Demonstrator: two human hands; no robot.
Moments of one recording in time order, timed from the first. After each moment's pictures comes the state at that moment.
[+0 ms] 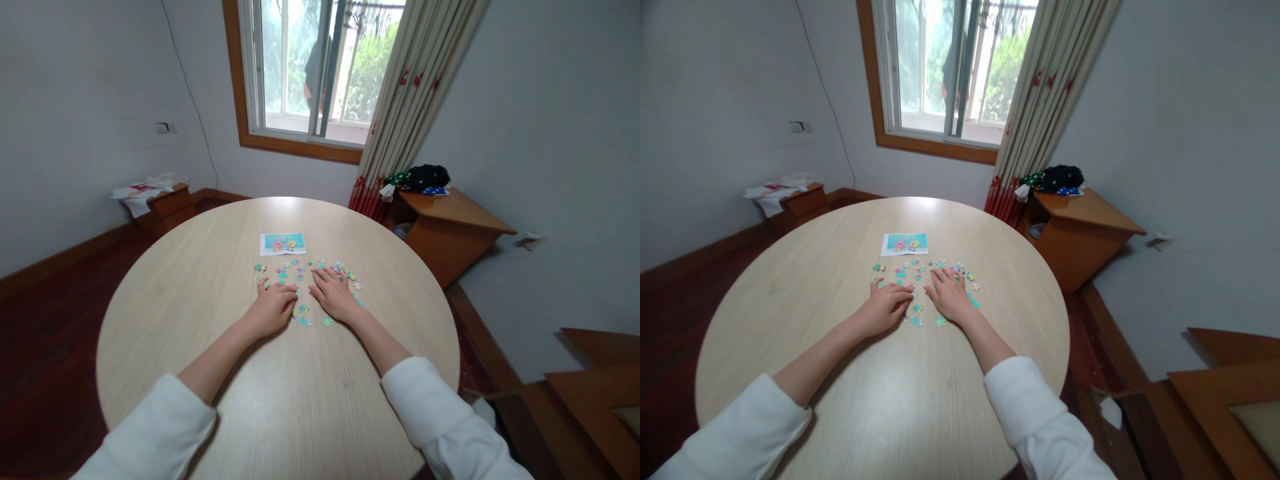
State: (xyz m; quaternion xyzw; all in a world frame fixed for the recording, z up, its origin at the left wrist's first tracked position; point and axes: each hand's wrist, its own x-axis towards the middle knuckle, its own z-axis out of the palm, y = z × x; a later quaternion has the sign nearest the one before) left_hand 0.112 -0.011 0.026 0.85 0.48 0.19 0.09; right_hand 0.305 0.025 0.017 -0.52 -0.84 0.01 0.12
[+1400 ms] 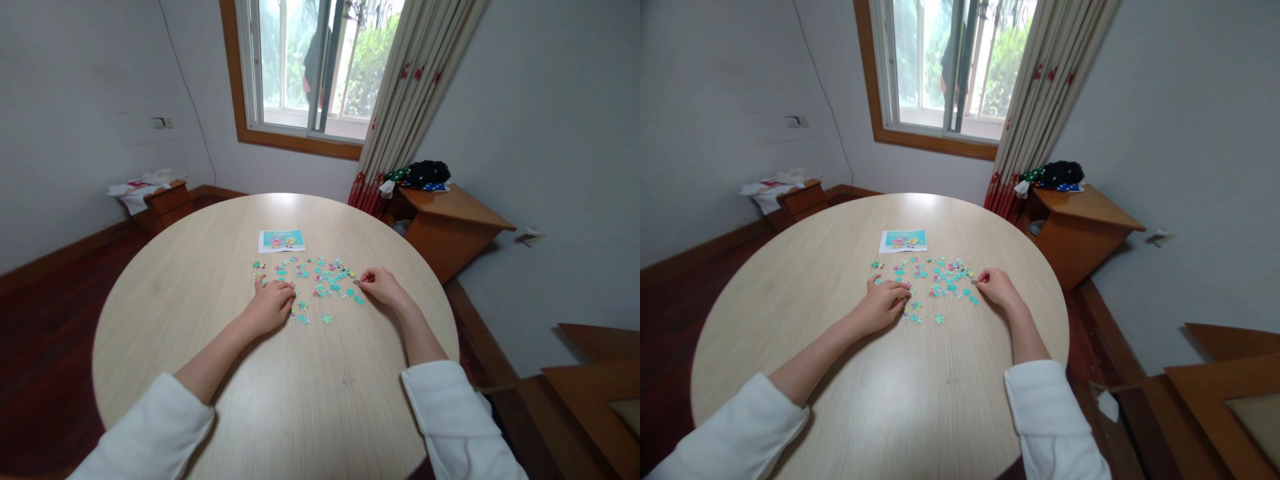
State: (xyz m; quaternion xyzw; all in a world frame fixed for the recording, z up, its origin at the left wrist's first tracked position) left_hand 0.110 -0.010 0.025 0.85 0.49 0.18 0.10; right_hand 0.405 0.041 0.030 -0.67 -0.67 0.21 0.24
